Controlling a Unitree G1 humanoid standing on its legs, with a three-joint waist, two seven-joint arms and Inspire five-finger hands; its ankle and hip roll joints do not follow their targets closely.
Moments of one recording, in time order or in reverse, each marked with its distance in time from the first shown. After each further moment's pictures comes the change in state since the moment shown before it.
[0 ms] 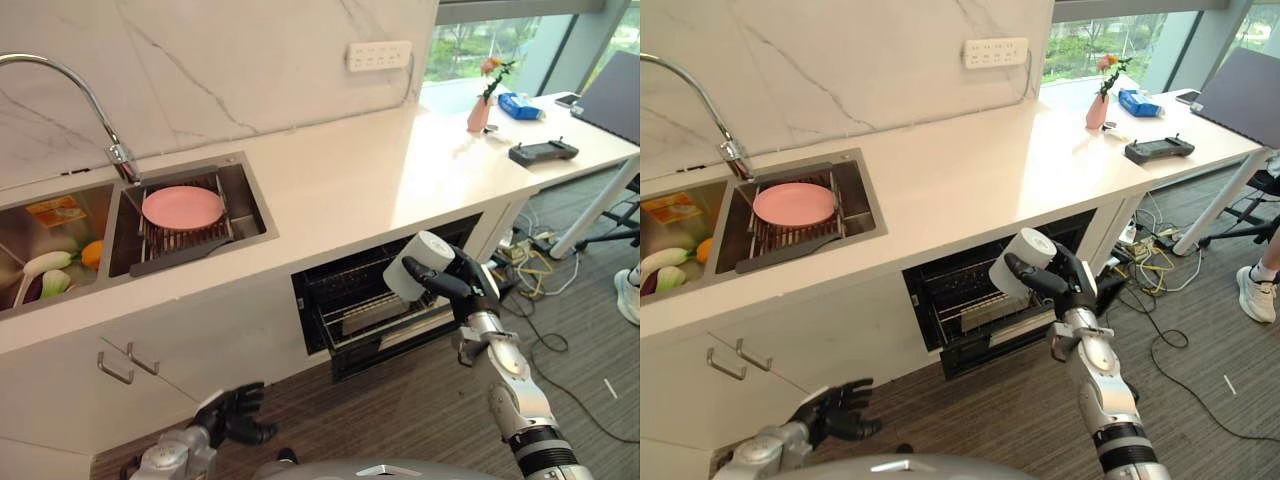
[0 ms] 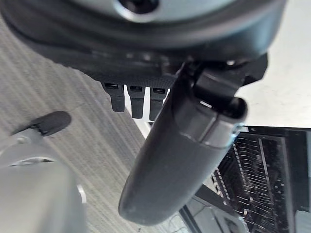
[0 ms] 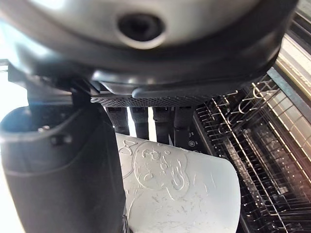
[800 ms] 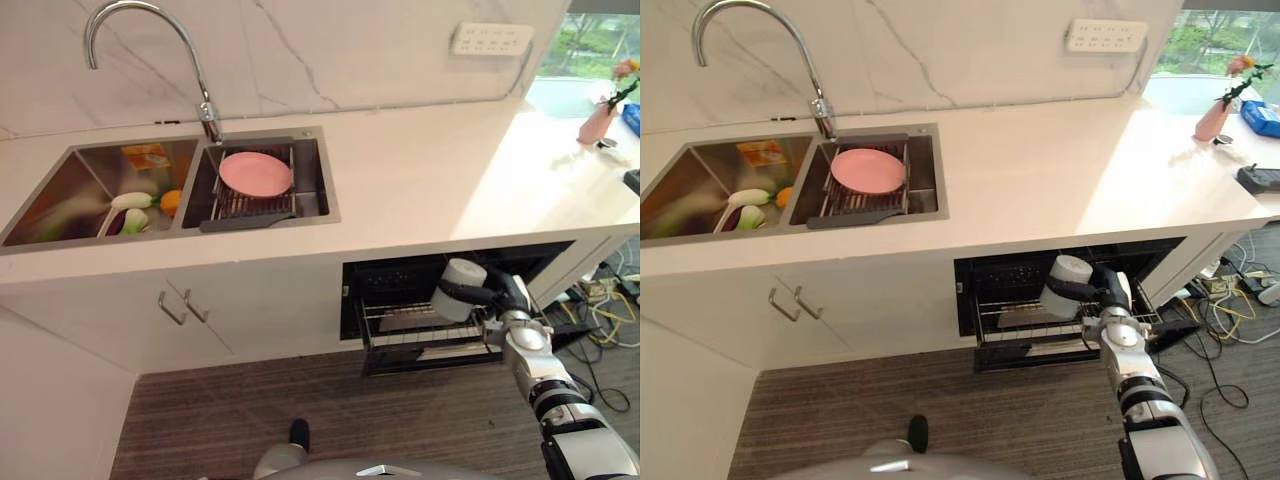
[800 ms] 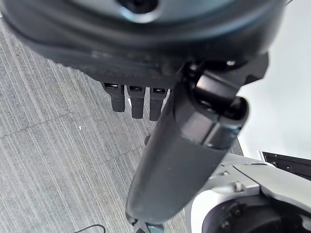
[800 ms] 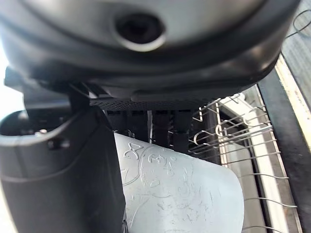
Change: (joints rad) left arm -0.044 -0.094 -0.024 0.507 0.215 -0.099 0.080; right arm -0.305 -0.145 0.049 0.665 -0.221 0.023 -0.072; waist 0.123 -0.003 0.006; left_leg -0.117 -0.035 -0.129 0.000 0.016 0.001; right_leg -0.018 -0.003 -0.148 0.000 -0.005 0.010
